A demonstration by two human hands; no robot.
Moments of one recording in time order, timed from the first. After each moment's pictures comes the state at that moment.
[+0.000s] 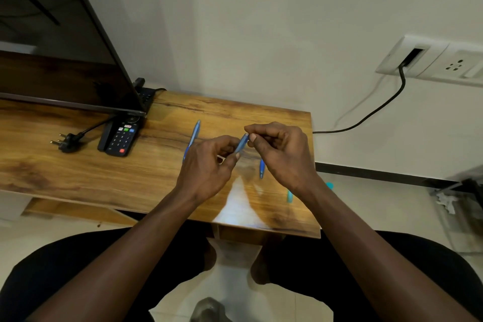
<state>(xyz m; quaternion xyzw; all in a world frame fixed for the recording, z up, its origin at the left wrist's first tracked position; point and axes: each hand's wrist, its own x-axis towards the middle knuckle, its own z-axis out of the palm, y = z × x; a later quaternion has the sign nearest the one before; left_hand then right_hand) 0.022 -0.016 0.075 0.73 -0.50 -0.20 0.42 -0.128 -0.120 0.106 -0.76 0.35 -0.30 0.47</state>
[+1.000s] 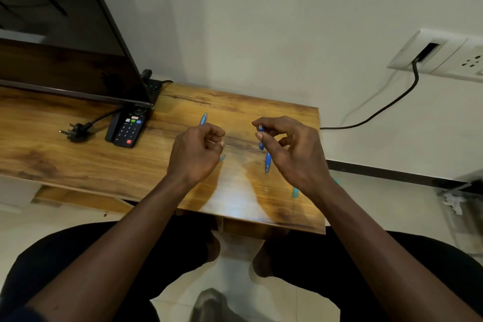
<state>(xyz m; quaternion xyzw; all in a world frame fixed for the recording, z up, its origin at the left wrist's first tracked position) 0.049 -0.014 0.067 0.82 -0.39 -0.18 0.39 -0.137 -0.118 0.105 -0.81 0.32 -0.30 0.38</state>
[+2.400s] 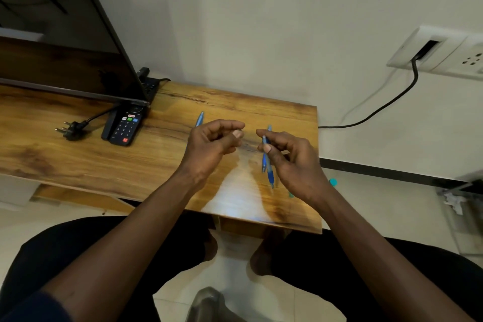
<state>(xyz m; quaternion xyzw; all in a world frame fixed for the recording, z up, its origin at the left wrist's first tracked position) 0.024 -0.029 0.072 0.63 -0.27 -0.40 0.61 -0.154 -0.116 0.089 -0.77 0.36 -0.23 0.48</state>
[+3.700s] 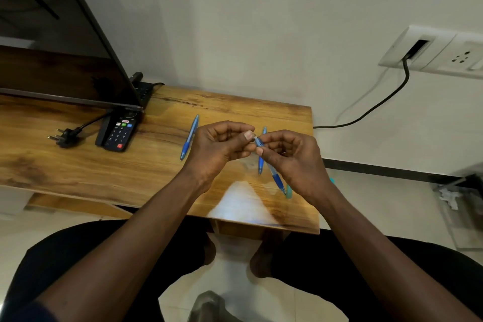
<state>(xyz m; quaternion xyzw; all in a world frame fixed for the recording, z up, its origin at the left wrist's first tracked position) 0.009 -0.036 0.087 0.57 -0.28 -0.46 0.62 -0.159 -0.121 0.096 -0.69 0.37 -0.27 0.56</state>
